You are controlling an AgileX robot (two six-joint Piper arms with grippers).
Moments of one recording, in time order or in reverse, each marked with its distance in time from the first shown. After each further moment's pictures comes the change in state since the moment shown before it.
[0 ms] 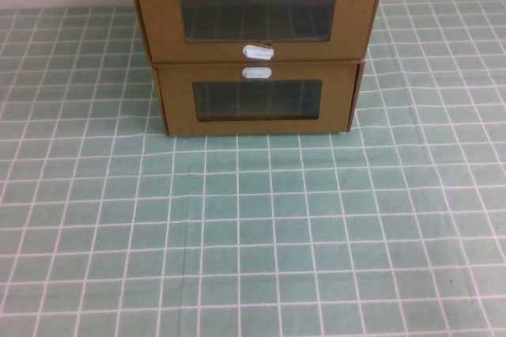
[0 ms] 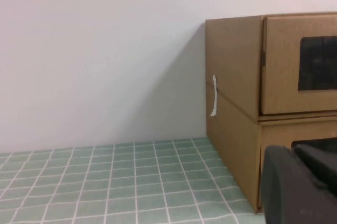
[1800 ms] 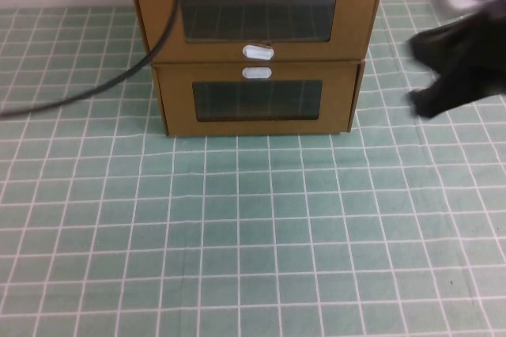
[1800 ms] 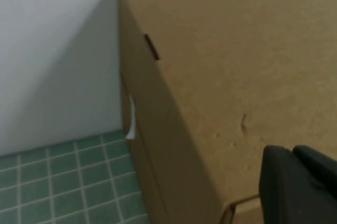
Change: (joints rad) right arm 0.375 1.235 -1.081 0.072 0.715 -0.293; left arm -0.084 1.413 -1.444 -0.044 0.491 0.010
